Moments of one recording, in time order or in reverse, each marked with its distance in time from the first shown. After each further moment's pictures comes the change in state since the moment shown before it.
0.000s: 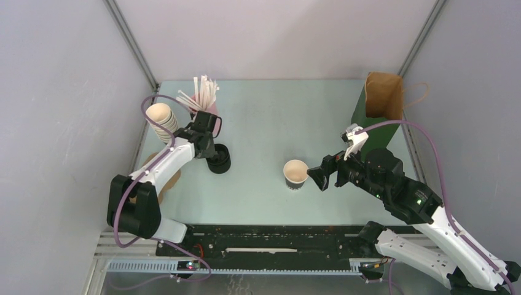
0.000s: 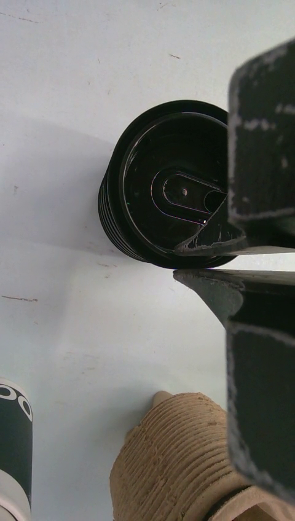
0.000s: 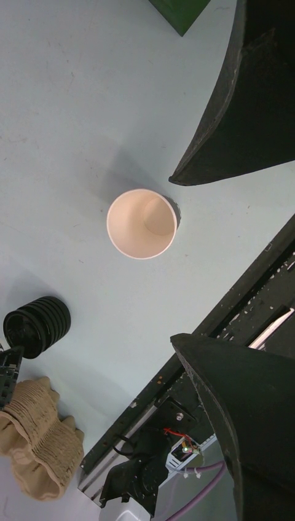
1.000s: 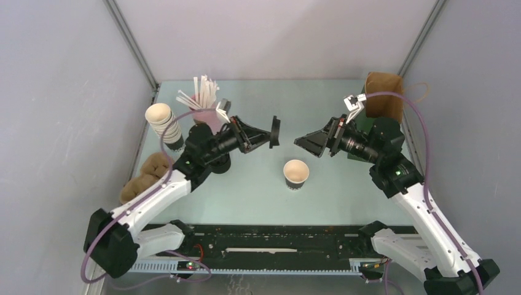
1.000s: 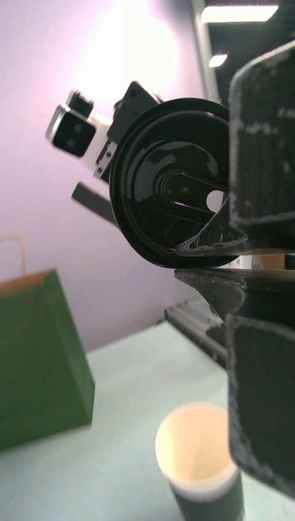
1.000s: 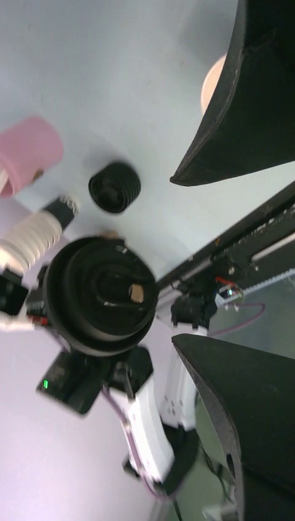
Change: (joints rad) left arm -0.237 -0.349 -0.251 0.988 0.808 -0.816; right arm -0.364 0.187 0.011 0.443 -0.612 0.356
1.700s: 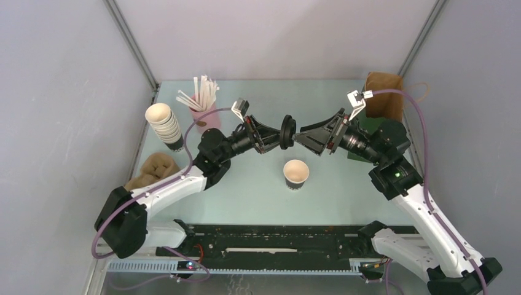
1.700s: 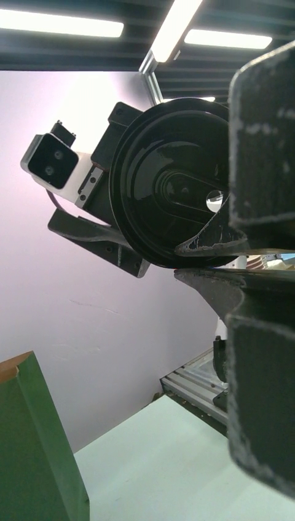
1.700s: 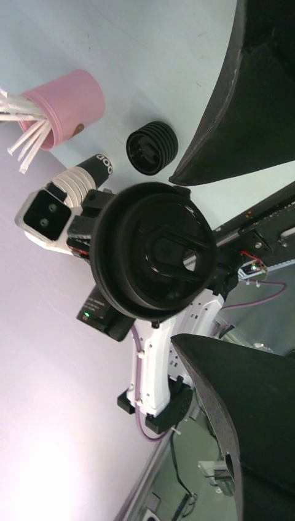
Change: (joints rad) left arm -0.150 0.190 -0.012 0.481 0.026 -0.239; right arm 0.054 -0.003 0.000 0.225 -0.045 0.132
